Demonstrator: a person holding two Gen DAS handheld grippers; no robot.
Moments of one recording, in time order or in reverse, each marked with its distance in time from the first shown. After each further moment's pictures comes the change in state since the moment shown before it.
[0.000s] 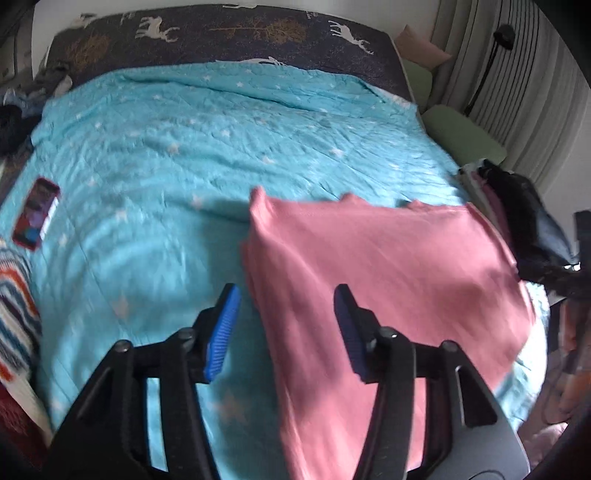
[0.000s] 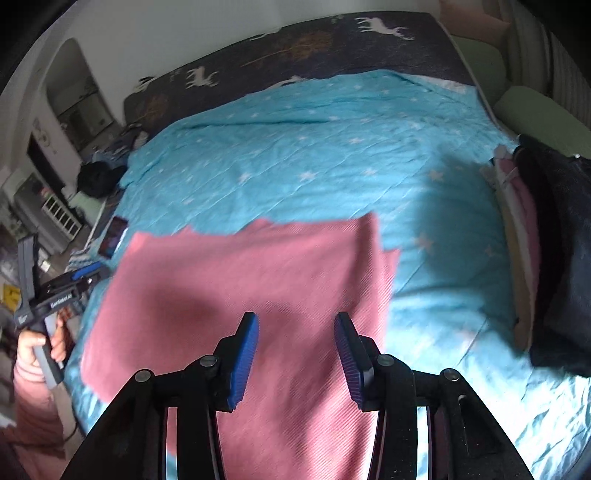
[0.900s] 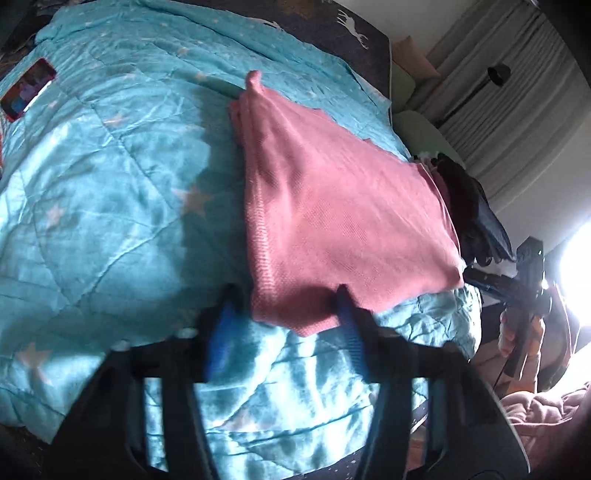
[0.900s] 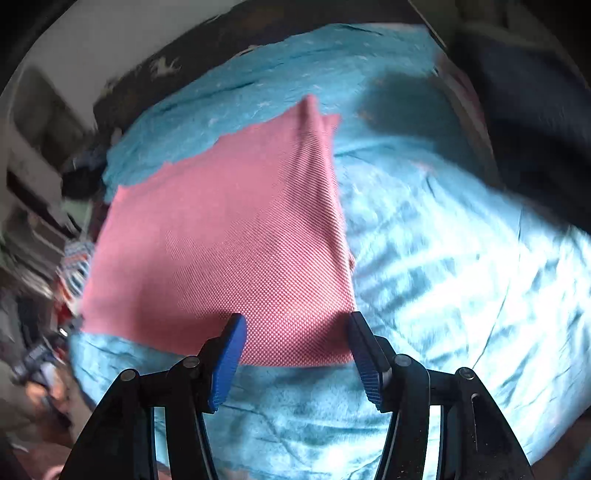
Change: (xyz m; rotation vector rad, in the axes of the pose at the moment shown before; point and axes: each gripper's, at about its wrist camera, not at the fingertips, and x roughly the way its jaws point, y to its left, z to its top) left arm -0.028 0.011 -0.104 -0.180 0.099 -0.224; right arm -0.020 -0.035 -0.087 0.250 0.051 0.003
